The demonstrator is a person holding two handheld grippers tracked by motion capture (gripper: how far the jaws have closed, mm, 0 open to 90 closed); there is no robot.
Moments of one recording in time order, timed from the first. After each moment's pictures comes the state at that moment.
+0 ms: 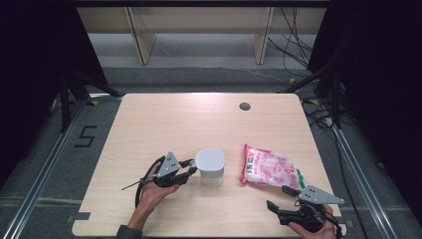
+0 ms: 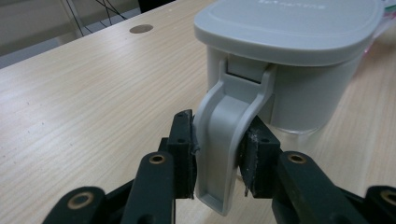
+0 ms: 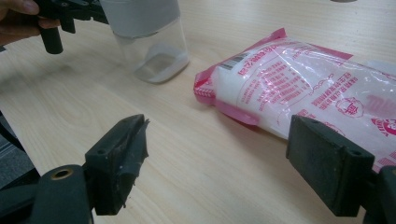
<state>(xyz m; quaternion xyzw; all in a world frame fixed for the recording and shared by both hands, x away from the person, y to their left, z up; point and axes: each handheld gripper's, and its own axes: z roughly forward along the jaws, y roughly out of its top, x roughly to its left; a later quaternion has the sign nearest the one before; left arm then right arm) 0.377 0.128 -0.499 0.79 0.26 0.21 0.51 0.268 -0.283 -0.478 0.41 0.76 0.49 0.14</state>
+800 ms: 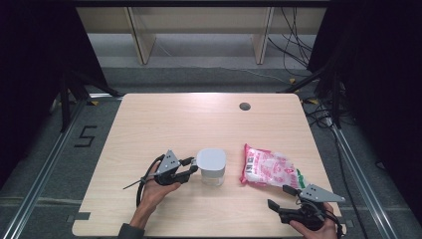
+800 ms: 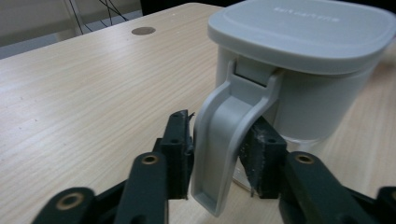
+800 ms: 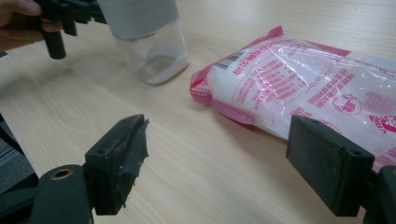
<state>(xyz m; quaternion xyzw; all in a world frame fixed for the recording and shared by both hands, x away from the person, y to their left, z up) 0.380 0.129 -0.498 0.78 0.28 0.19 0.53 0.273 -0.287 -0.481 0.42 0.75 0.49 0.13</state>
